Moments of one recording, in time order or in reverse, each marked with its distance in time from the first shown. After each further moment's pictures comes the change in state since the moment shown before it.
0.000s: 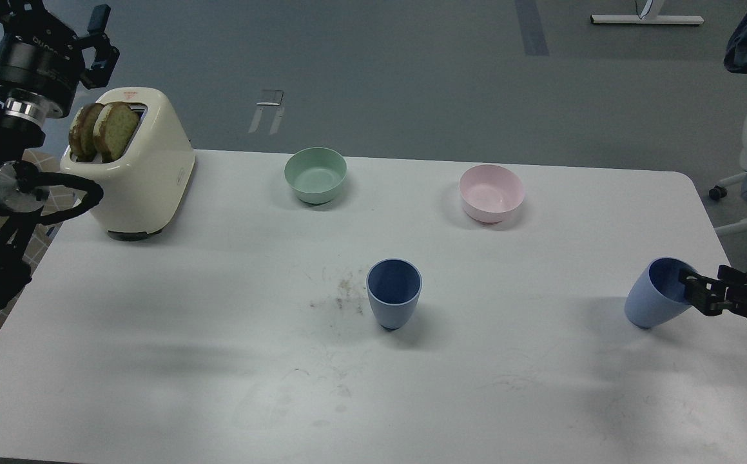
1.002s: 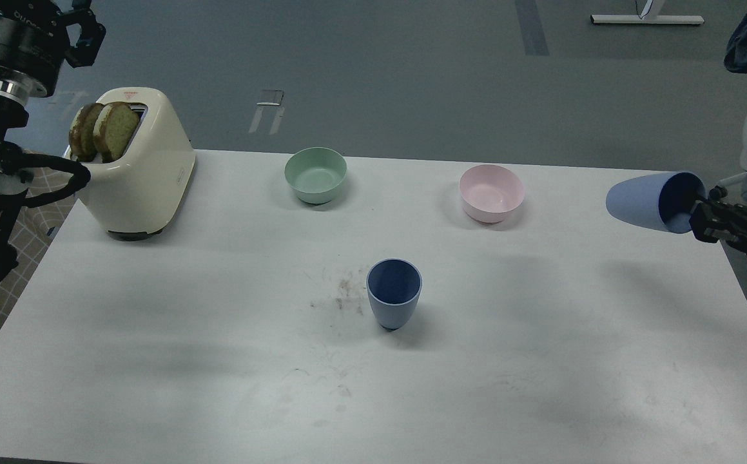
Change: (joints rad) left arm -0.049 0.031 0.008 -0.001 0.002 0.001 0.011; right arm 0.087 0.036 0.116 0.115 0.238 -0.020 0.038
